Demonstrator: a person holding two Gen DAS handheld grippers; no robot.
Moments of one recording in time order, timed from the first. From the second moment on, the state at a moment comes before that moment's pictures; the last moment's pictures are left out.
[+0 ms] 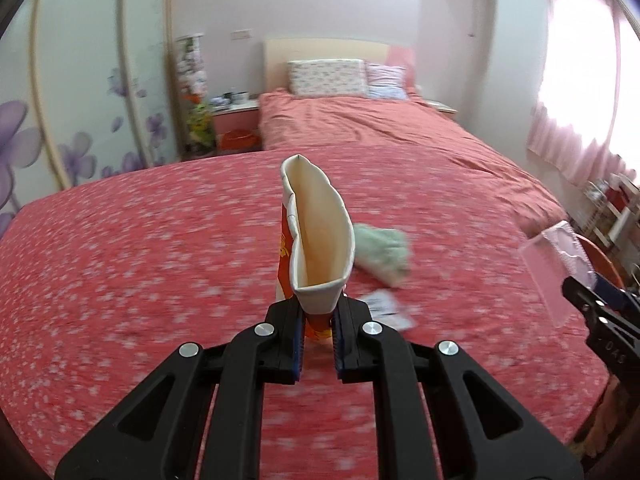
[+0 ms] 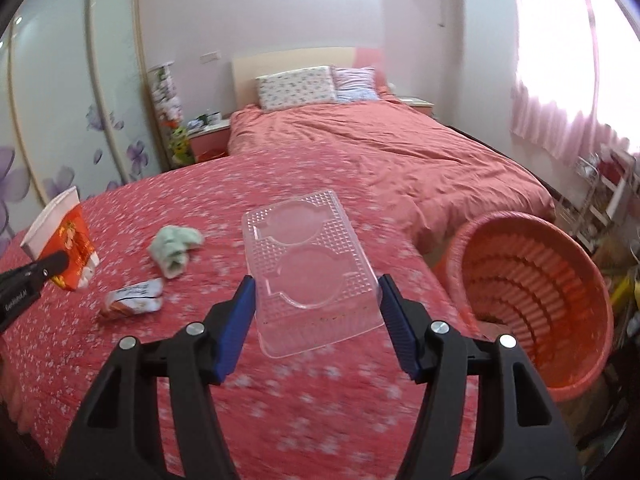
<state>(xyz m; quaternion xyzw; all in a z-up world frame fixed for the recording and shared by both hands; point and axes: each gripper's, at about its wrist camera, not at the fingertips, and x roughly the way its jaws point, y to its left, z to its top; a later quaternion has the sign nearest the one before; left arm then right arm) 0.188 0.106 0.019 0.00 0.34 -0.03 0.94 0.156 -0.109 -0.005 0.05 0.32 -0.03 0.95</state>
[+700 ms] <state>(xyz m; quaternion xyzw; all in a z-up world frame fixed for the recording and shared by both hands) 0.188 -0.064 0.018 0.03 0.34 -0.21 0.92 0.113 -0.254 -0.006 0.13 0.28 -0.14 0.94</state>
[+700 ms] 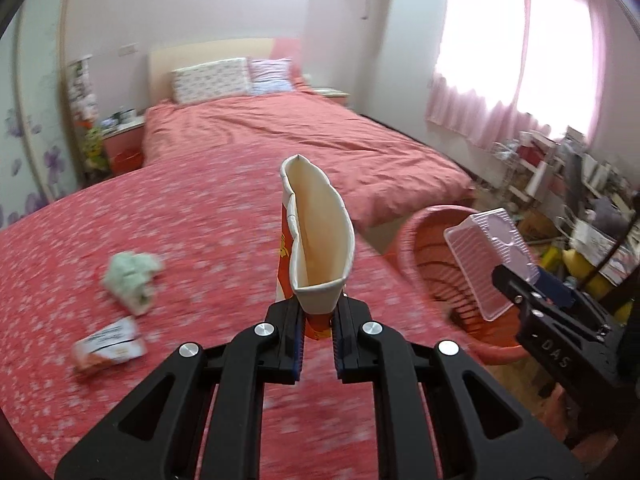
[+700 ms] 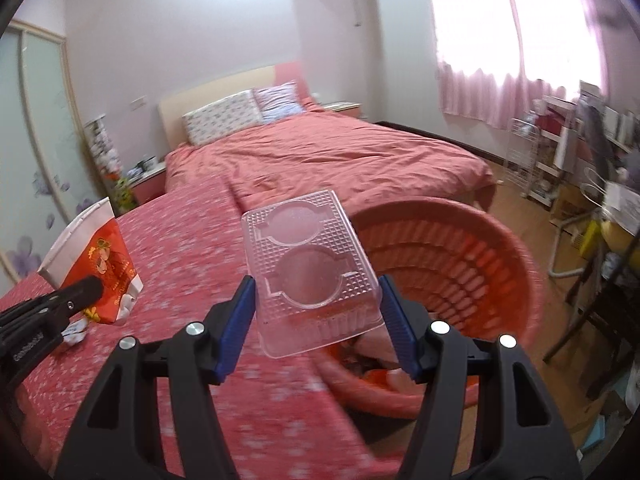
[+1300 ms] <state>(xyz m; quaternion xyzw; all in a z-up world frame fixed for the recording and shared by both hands) 0.185 -0.186 -0.006 0.05 0.34 -0.34 0.88 0.091 -0.358 -0.025 0.17 0.26 -0.21 0.93</state>
